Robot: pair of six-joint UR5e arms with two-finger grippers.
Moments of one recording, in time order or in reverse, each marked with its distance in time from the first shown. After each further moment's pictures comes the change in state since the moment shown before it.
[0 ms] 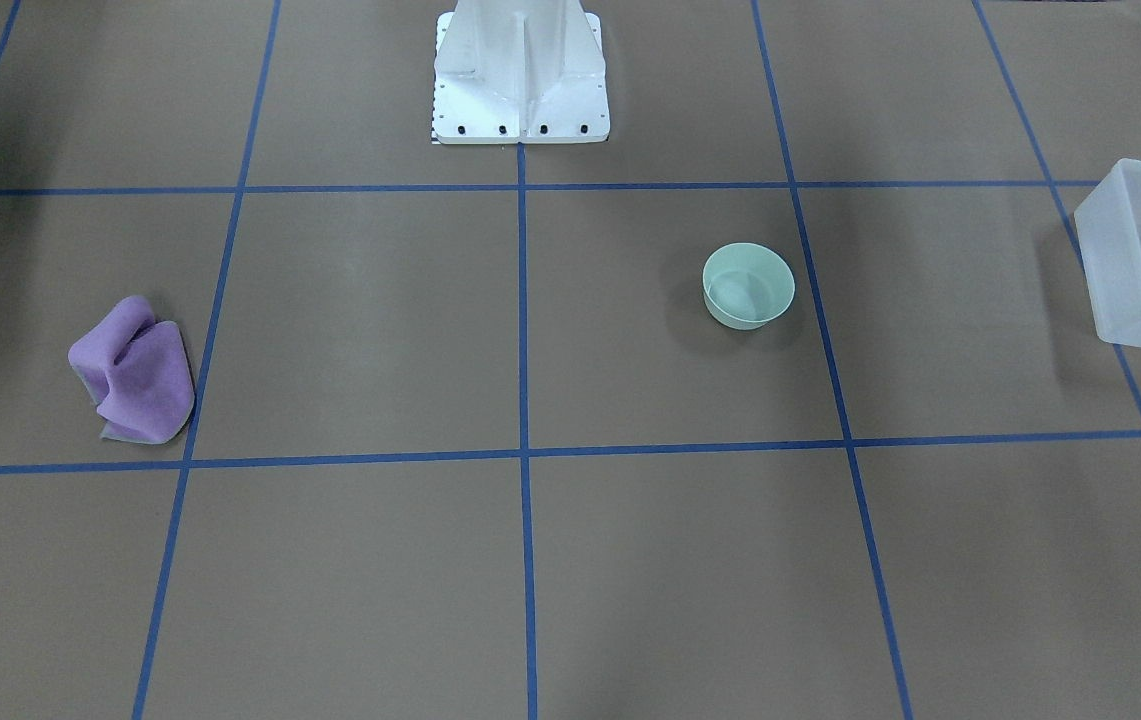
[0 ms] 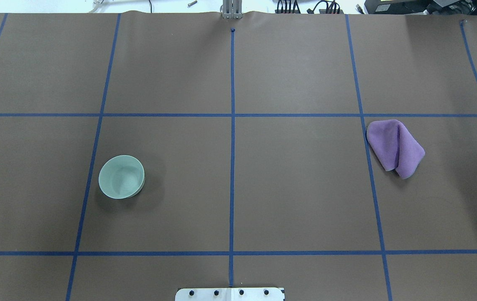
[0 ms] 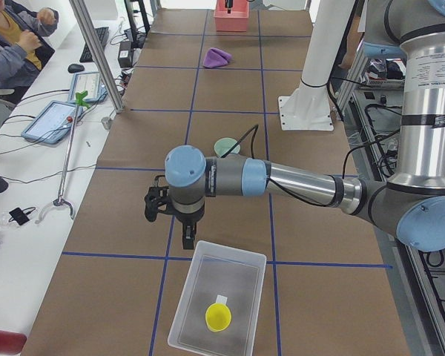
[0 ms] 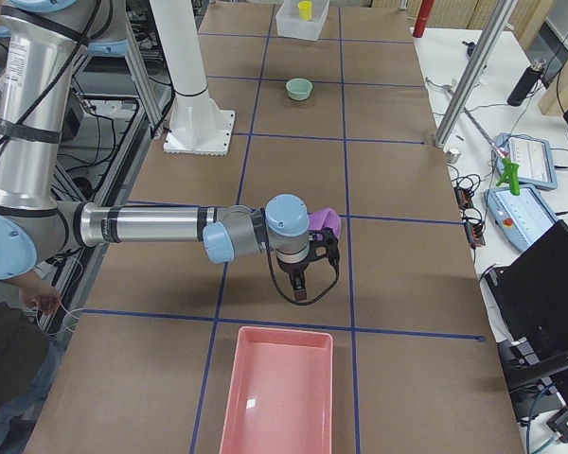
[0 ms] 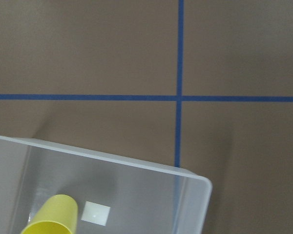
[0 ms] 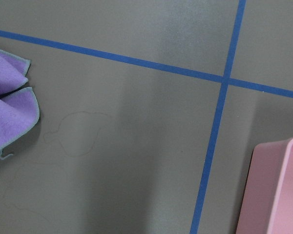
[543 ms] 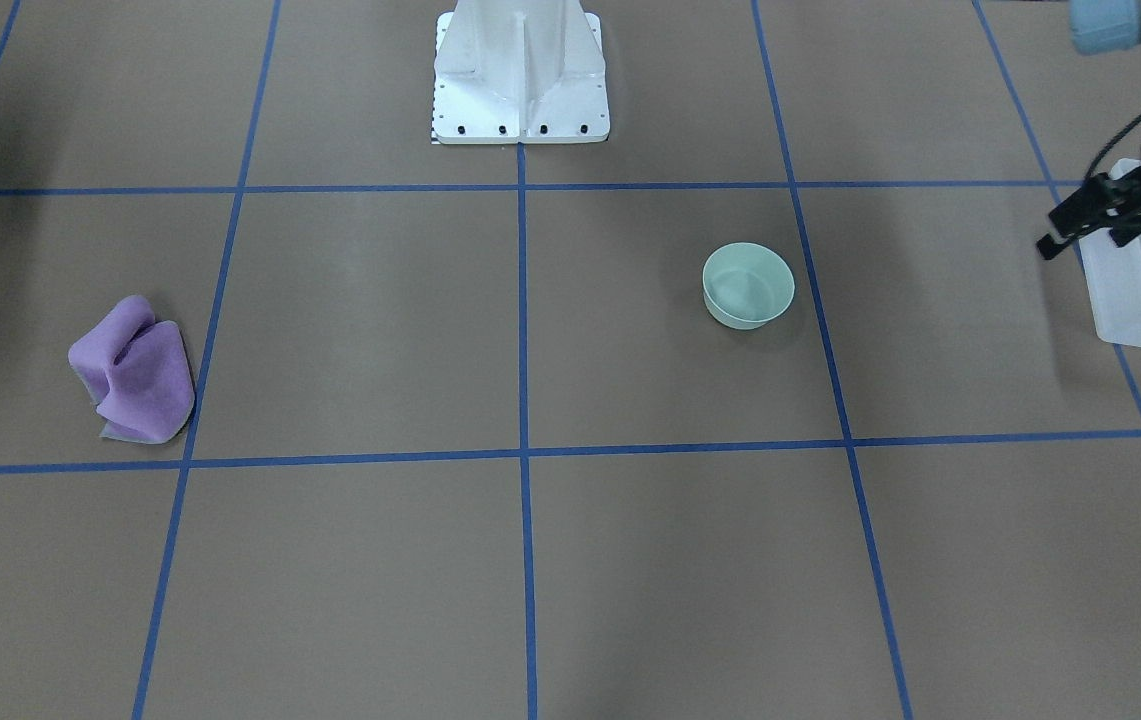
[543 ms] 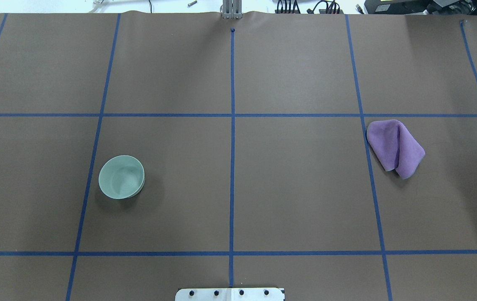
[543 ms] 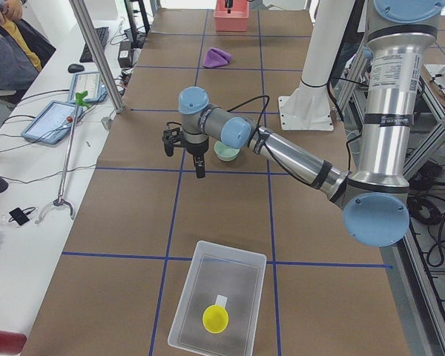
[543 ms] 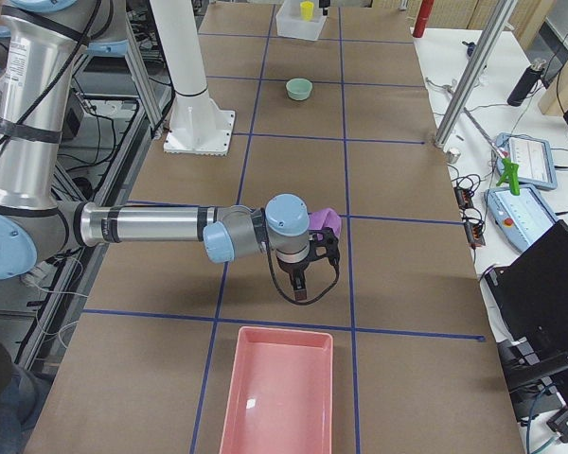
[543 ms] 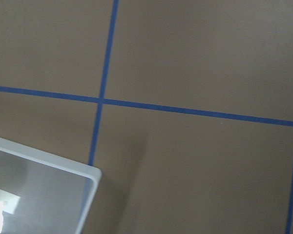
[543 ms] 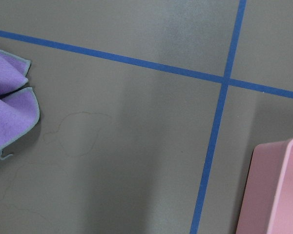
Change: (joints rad) left arm 0.470 -0.082 -0.133 -0.227 0.080 -0.785; right arm 0.000 0.000 0.000 0.001 0.000 0.000
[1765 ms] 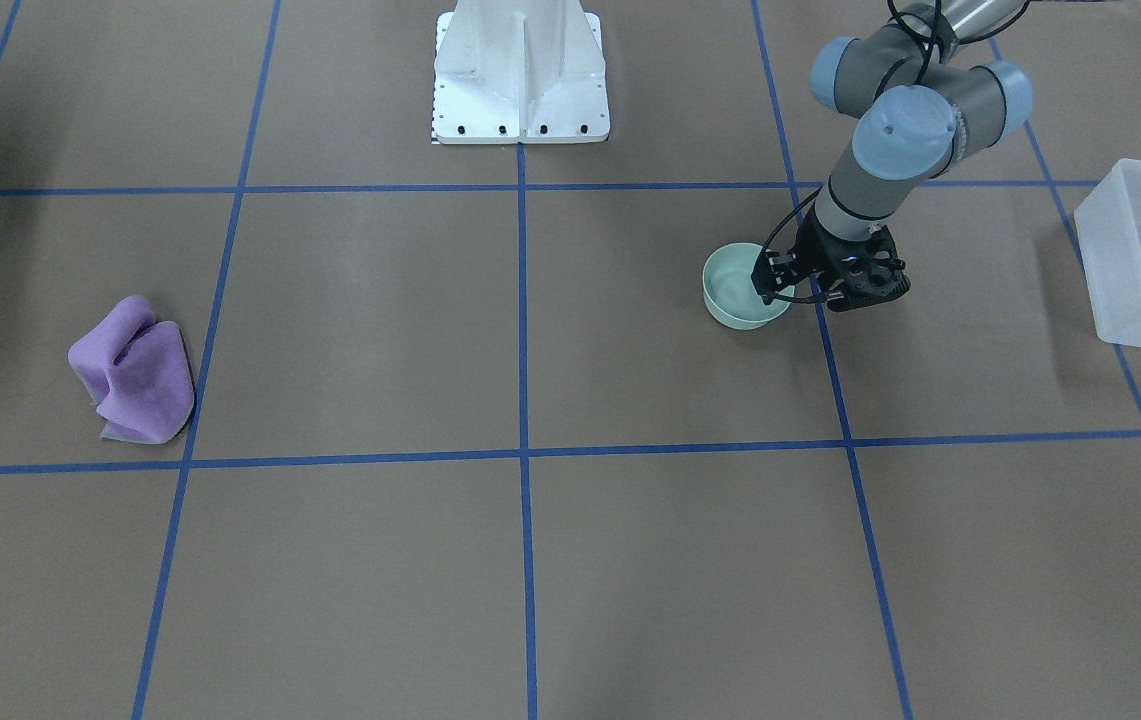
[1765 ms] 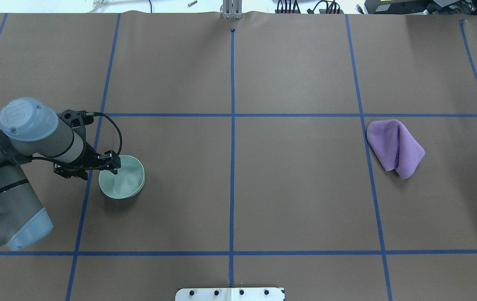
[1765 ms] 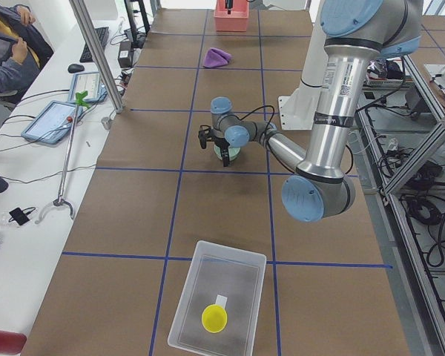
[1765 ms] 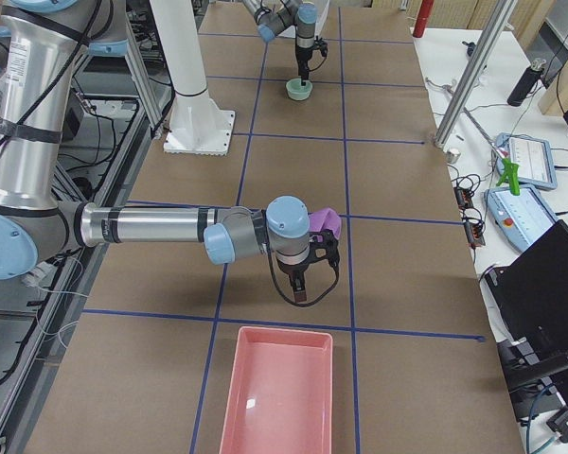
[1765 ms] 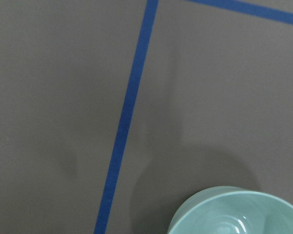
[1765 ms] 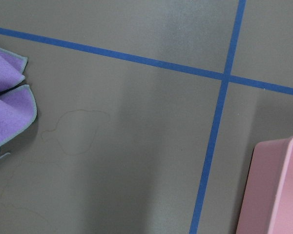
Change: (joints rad) left arm 0.493 -0.144 0.208 -0.232 0.273 -0.418; right arm -0.004 0.001 -0.009 0.000 0.000 0.000
